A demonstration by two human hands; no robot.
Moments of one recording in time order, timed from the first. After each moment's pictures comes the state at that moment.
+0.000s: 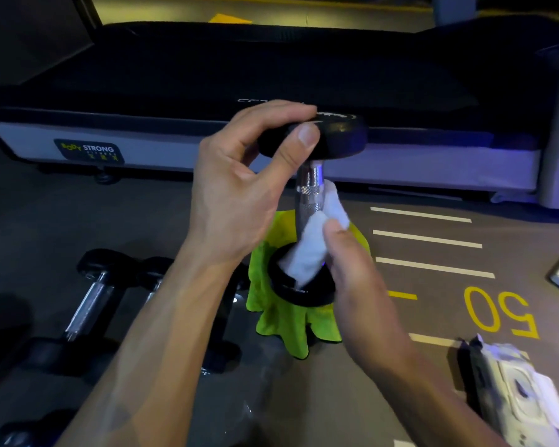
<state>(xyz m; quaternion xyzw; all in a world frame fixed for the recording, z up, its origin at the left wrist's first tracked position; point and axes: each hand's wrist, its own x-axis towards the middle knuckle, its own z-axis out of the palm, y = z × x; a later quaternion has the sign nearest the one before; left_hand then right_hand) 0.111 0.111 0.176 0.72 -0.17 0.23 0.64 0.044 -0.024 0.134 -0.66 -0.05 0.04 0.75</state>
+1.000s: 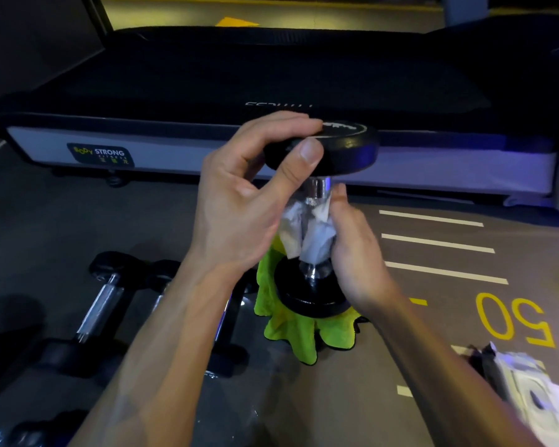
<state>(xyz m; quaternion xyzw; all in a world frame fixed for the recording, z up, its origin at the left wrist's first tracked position) 0.106 0.118 0.175 0.70 -0.20 0.22 0.65 0.099 -0.023 0.135 -0.73 -0.03 0.01 0.68</state>
